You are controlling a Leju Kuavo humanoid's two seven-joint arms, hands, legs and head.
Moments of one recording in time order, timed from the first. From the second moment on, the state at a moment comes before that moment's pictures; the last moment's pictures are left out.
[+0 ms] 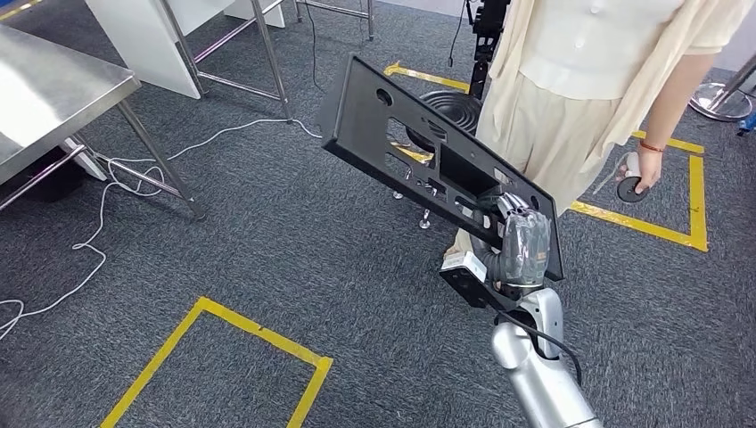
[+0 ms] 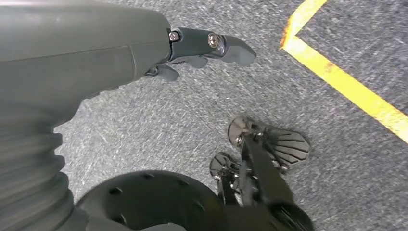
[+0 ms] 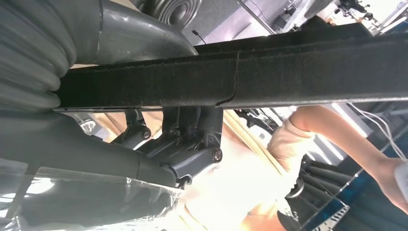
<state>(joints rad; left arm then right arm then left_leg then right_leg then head) -0.07 -0.14 0.81 -0.21 -0.44 0.12 -0.21 -0.25 -0.07 0.29 -1.41 0.83 -0.64 -0.30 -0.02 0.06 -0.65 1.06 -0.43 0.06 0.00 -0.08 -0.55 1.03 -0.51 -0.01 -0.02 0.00</state>
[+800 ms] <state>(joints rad) -0.07 -0.15 0.81 -0.21 -0.44 0.13 -0.21 -0.21 -0.09 0.27 -1.45 0.84 -0.62 -0.30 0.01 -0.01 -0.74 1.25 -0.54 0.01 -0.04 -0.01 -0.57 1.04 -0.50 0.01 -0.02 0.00</state>
